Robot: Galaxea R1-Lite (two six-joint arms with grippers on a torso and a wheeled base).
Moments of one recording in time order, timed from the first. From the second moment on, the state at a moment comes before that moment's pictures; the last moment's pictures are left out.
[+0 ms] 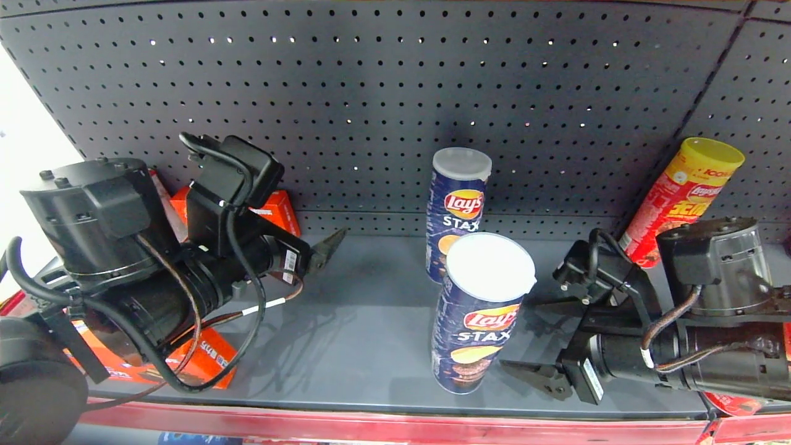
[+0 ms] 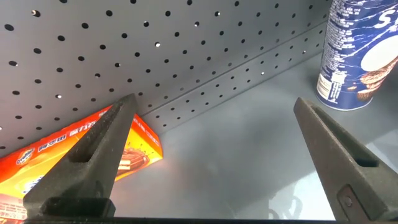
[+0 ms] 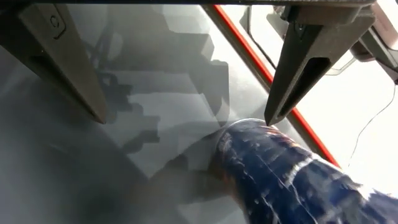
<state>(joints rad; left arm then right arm) -0.50 1.56 -0.70 -0.85 0.15 0.34 0.62 1.49 -0.74 -0.22 0.10 -0.24</state>
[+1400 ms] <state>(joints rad) -0.50 1.56 -0.69 -0.85 0.15 0.34 0.58 1.48 -0.77 -0.25 0.09 -0.23</state>
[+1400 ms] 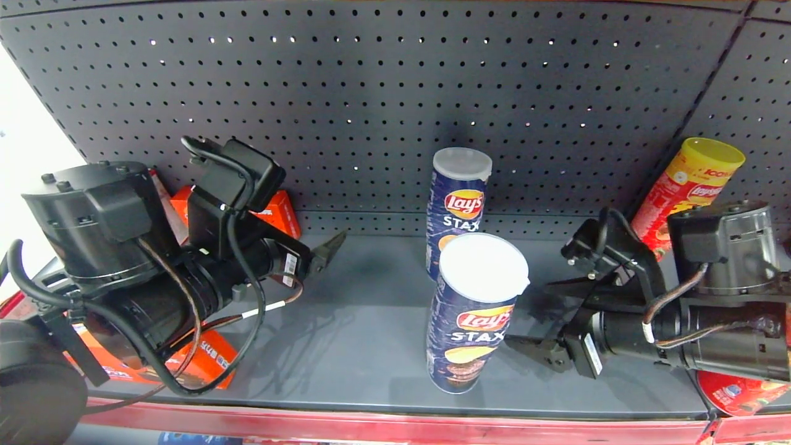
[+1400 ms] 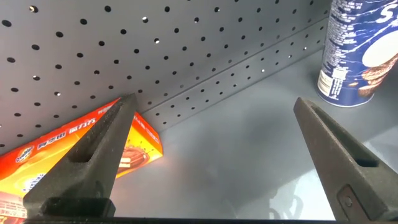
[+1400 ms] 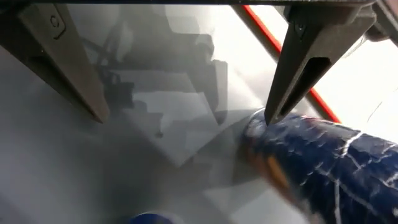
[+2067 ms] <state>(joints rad) -0.51 1.56 -0.68 -0.85 0.14 0.34 0.60 1.33 -0.85 -0.42 0.00 -0.21</state>
